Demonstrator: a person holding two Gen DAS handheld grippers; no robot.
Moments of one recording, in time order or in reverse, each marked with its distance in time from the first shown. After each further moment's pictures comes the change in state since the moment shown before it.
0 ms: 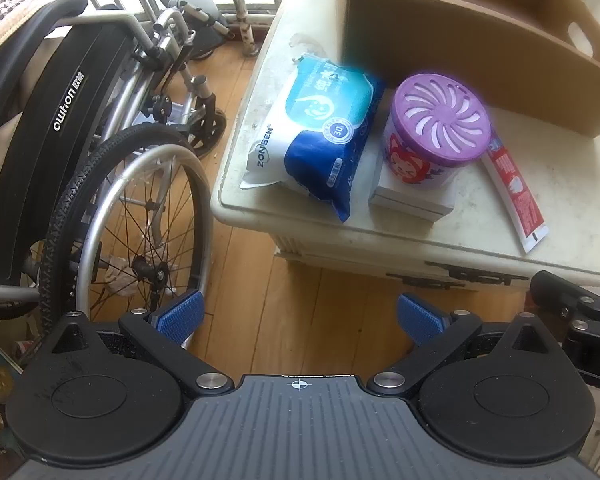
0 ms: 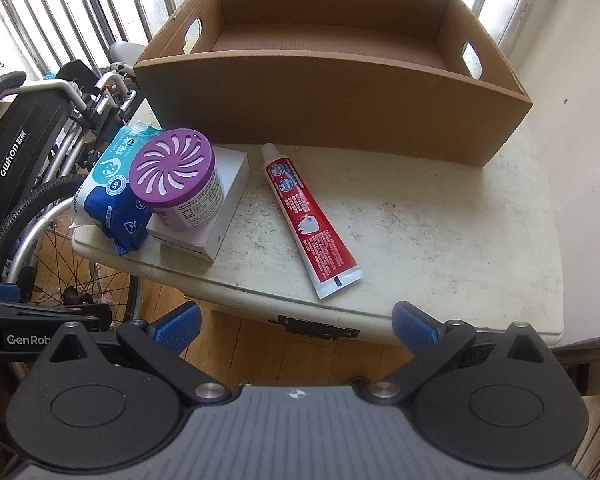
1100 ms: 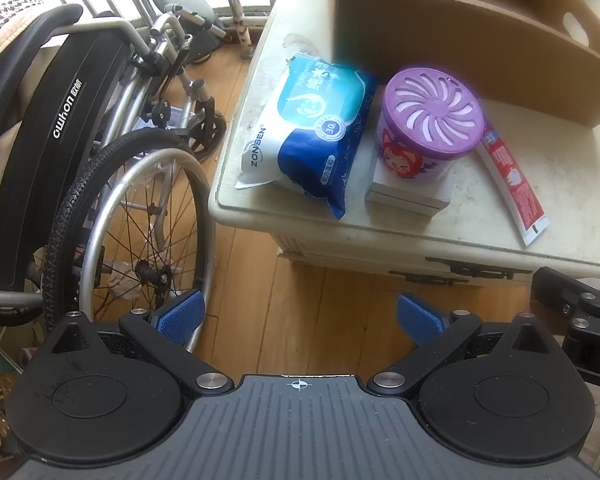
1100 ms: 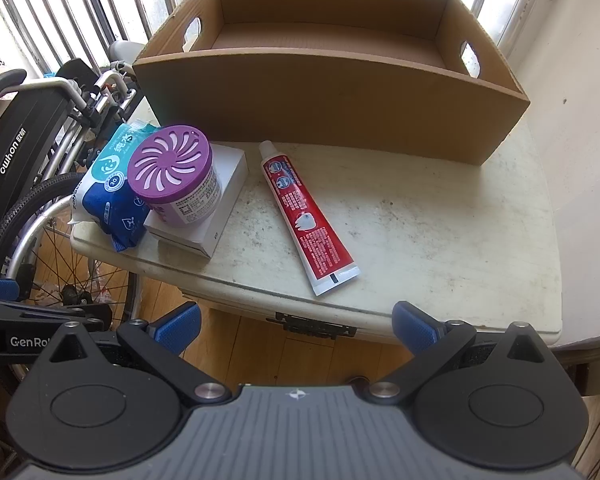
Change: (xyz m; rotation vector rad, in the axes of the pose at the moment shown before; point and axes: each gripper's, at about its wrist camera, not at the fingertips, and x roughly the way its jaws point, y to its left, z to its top) left arm -0.001 -0.006 0.006 0.022 0.000 0.017; right arm -0.001 -0.003 -0.002 -0.001 0.001 -0.001
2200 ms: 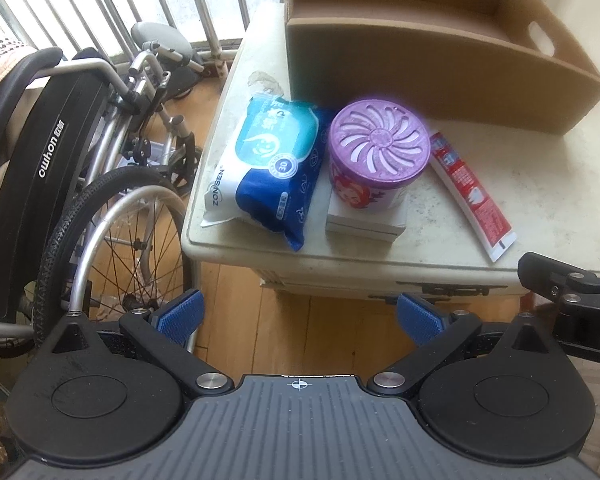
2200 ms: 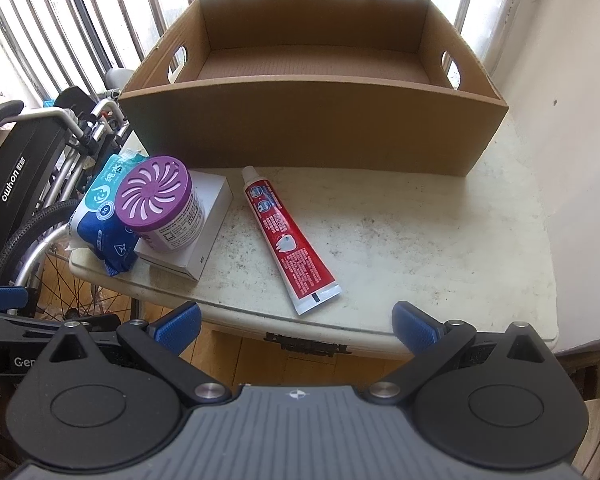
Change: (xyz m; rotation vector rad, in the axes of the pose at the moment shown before) left arm -0.014 -0.024 0.005 0.053 -0.103 -0.034; right arm -0.009 -0.024 0.002 0.044 -0.067 0.023
